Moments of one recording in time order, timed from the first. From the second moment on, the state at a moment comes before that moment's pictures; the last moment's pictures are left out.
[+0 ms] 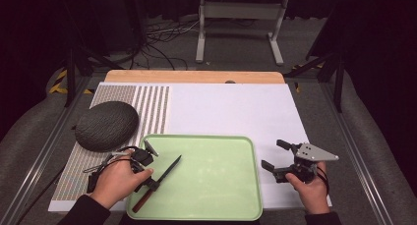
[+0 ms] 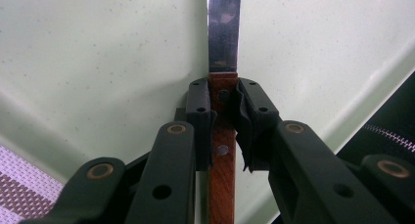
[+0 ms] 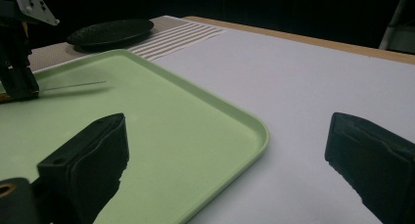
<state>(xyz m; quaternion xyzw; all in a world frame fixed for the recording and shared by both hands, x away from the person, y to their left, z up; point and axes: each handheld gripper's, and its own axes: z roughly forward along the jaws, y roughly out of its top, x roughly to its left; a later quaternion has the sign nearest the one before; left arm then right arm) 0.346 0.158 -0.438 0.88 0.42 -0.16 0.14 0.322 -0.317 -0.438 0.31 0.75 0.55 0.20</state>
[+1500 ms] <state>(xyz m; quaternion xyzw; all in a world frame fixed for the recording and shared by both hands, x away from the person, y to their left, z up) 0.339 0.141 -0.434 0.94 0.22 -0.07 0.24 0.322 -0.315 -0.439 0.30 0.75 0.55 0.19</state>
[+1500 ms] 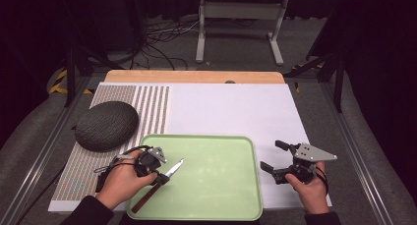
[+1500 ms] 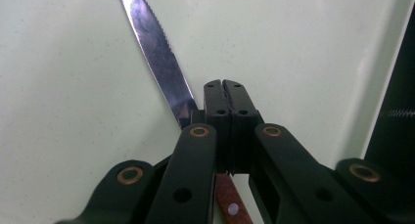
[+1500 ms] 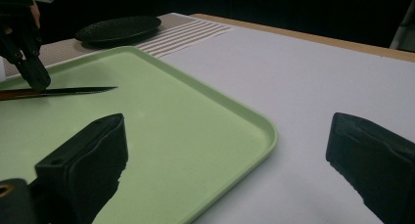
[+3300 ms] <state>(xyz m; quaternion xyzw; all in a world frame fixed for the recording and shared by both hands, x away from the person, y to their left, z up) 0.340 0.168 -0.443 0.95 0.23 -0.08 0.20 0.322 -0.315 -0.440 0.30 0.76 0.55 0.19</state>
